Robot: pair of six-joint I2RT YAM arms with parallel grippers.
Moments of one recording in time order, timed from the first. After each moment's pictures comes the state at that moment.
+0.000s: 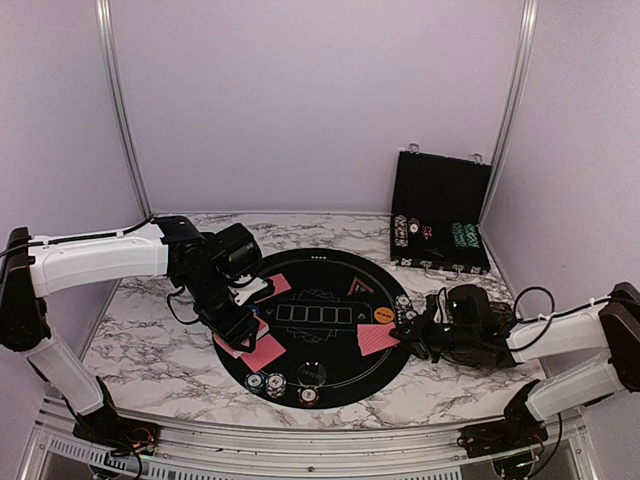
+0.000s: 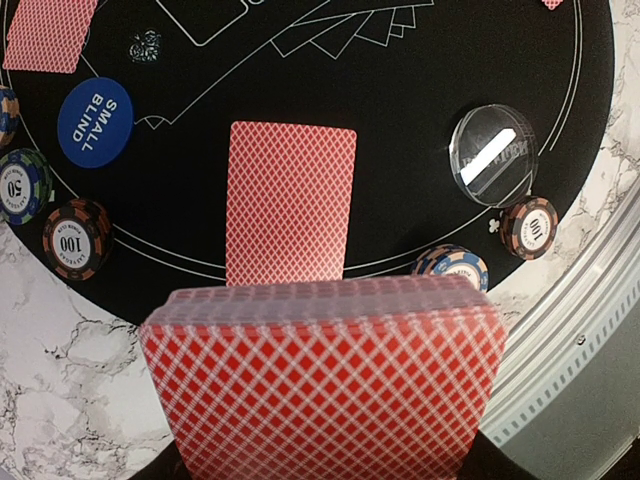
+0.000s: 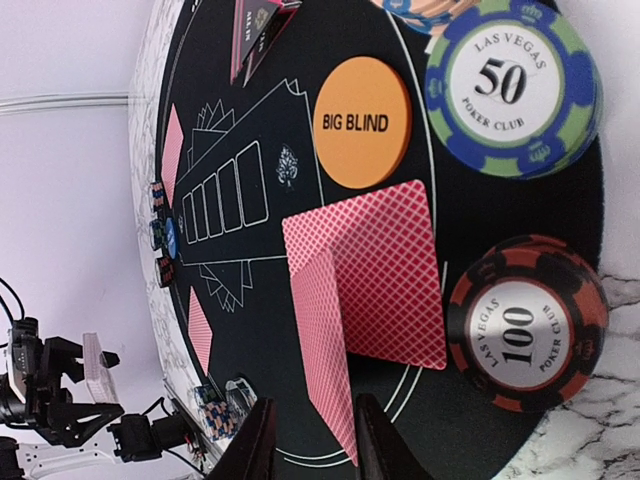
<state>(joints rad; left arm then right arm) -0.88 1.60 1.28 -1.06 0.12 -0.17 0.58 1.28 0.30 0.36 -0.32 1.18</state>
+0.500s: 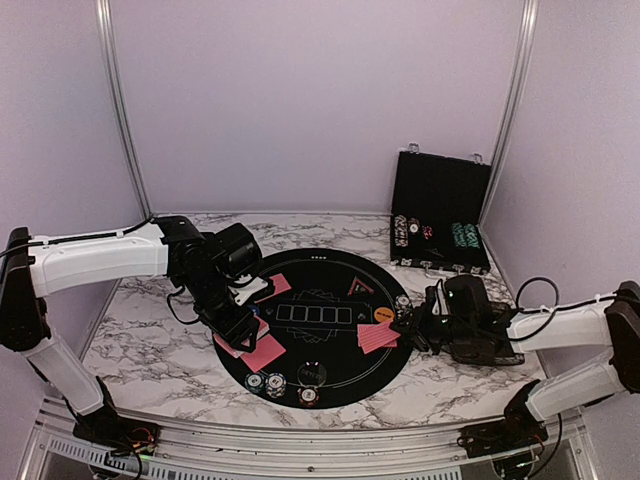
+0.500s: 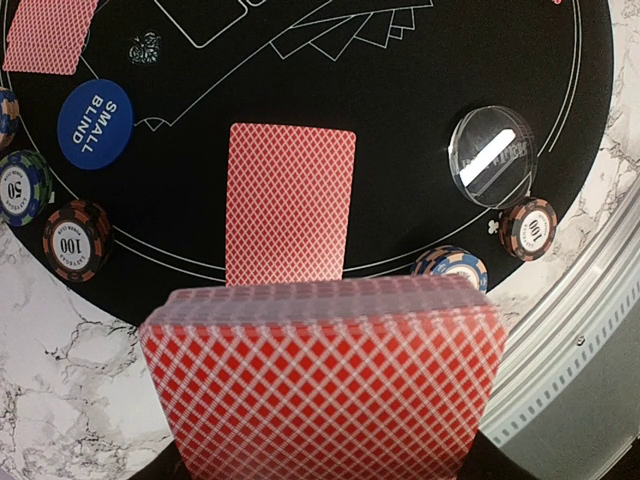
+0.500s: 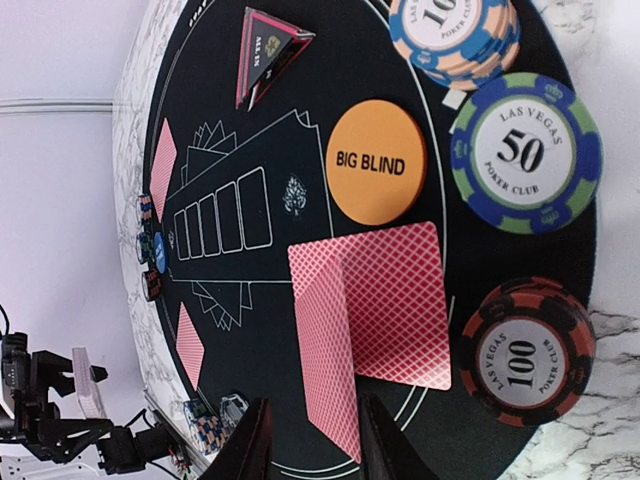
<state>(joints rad) -0.88 1.60 1.28 -1.06 0.12 -0.17 0.58 1.26 0.39 0.21 -0.27 1.12</state>
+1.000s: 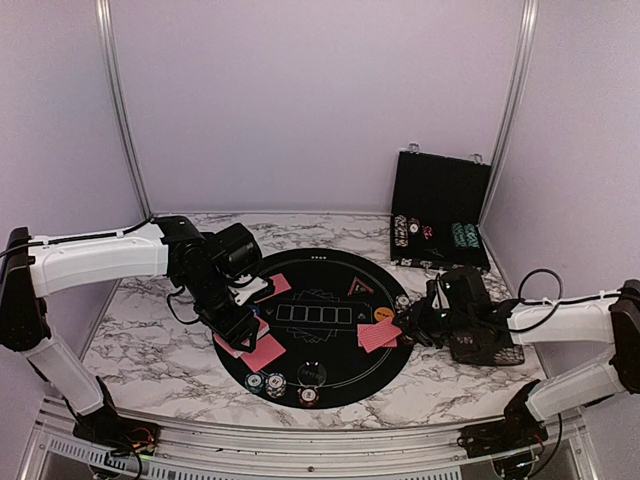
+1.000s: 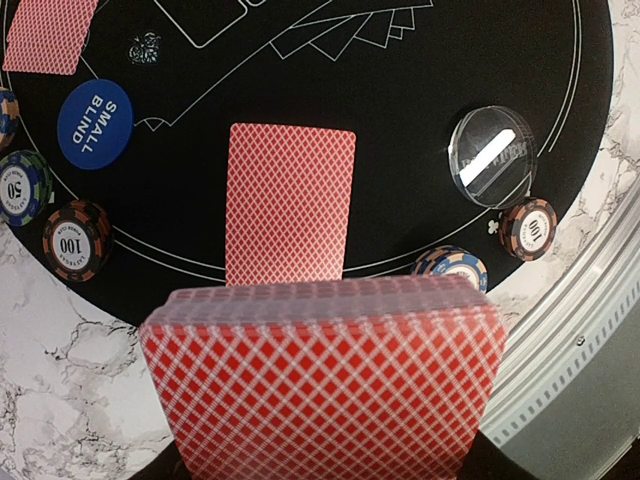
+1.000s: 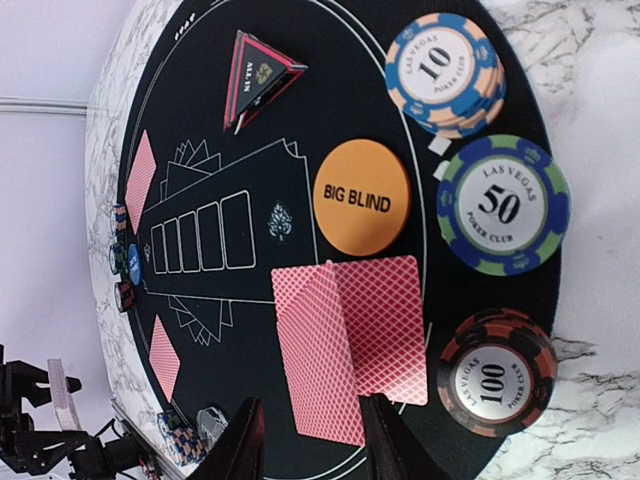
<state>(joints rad) -0.88 1.60 1.28 -1.06 0.12 -0.17 0.58 1.26 0.47 0.06 -0.21 1.04</state>
